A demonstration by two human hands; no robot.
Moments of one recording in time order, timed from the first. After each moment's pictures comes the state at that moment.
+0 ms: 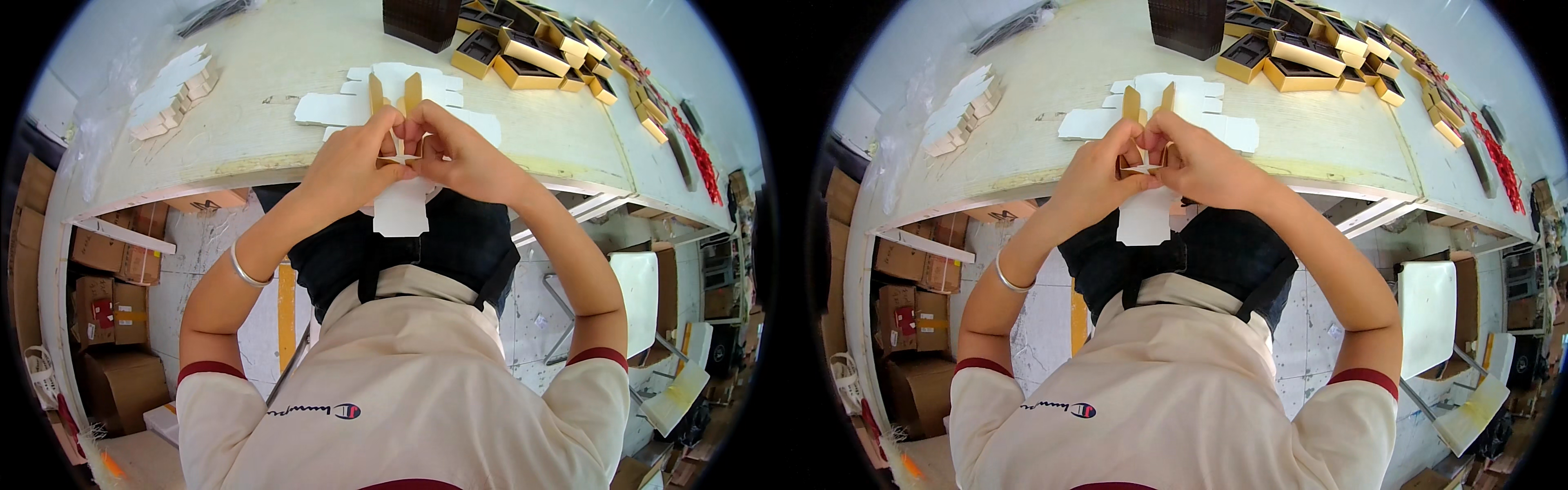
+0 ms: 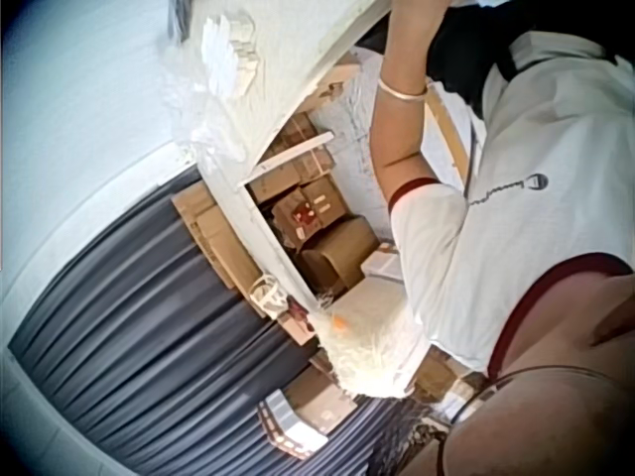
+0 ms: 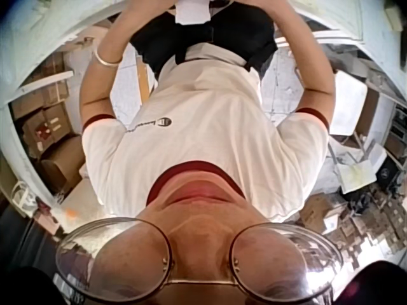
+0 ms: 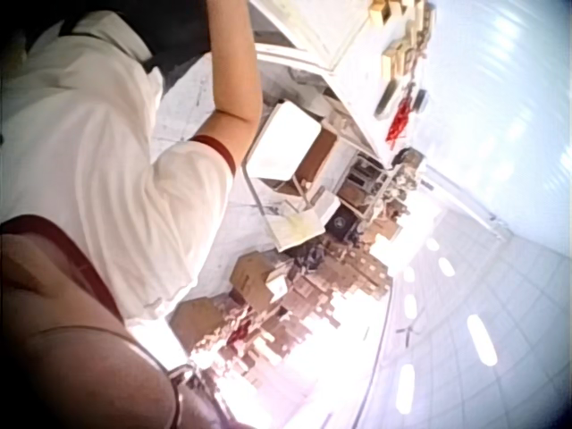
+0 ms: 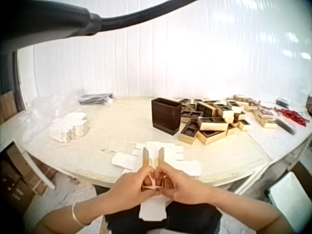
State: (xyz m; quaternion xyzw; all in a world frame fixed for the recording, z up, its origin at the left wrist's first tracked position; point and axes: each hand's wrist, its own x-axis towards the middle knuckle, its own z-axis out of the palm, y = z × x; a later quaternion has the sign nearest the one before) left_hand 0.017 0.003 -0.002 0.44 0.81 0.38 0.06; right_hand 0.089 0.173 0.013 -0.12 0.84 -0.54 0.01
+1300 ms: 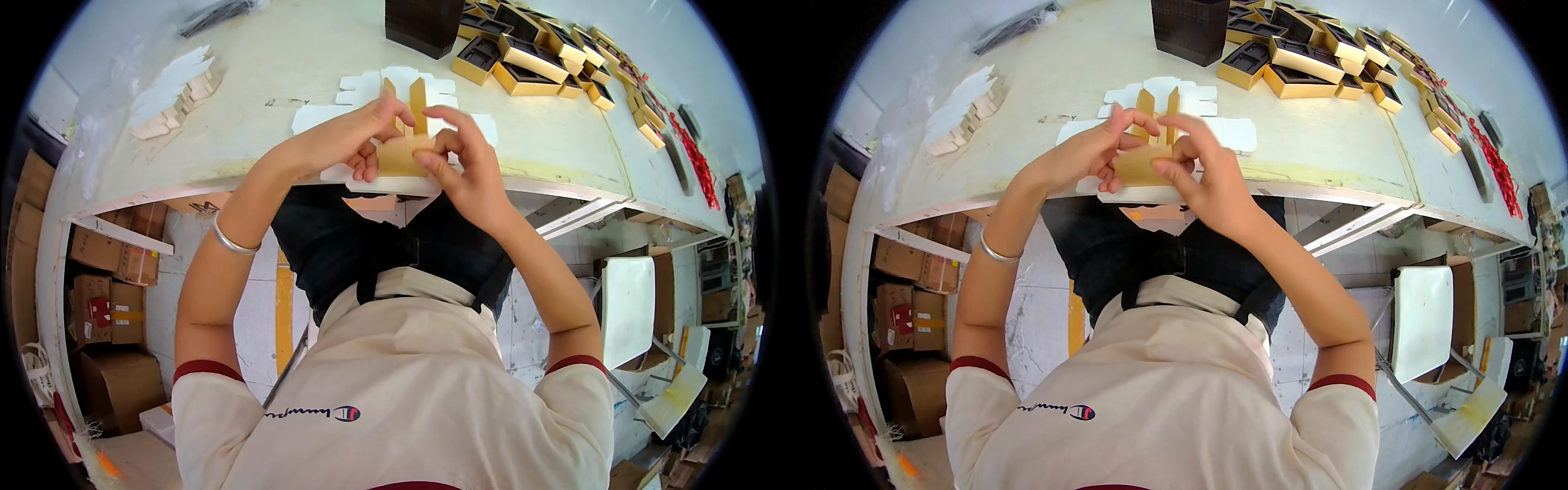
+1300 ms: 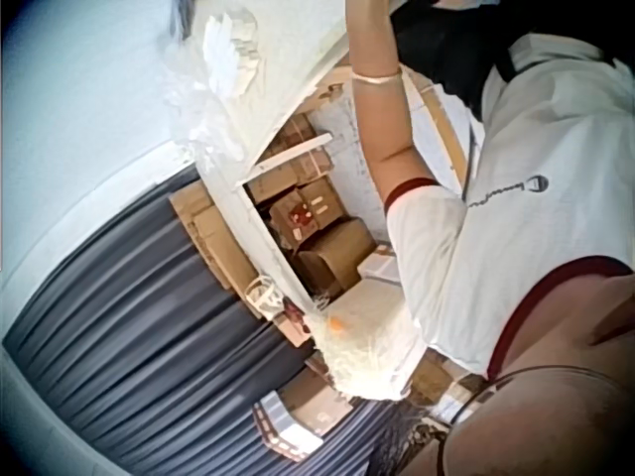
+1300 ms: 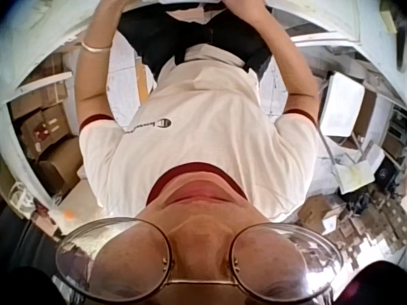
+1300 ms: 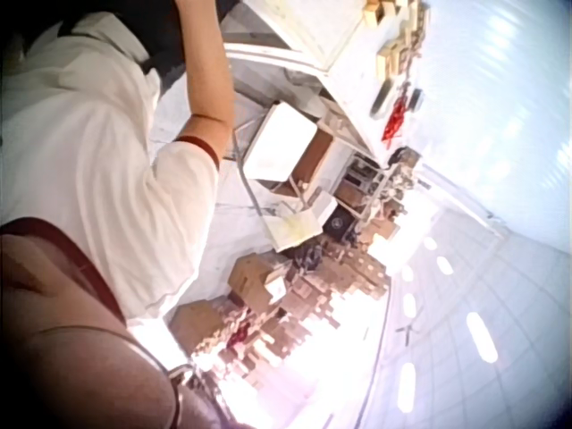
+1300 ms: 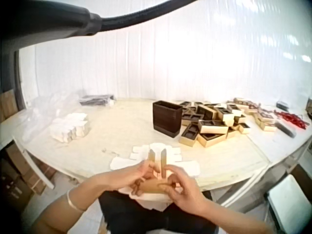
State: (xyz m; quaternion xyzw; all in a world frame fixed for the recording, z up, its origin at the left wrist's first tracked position) left_hand -0.014 -0.001 0.020 0.40 0.69 0.47 0.37; right_hand 0.102 0.163 -0.016 -0.15 0.81 -0.50 -0.26
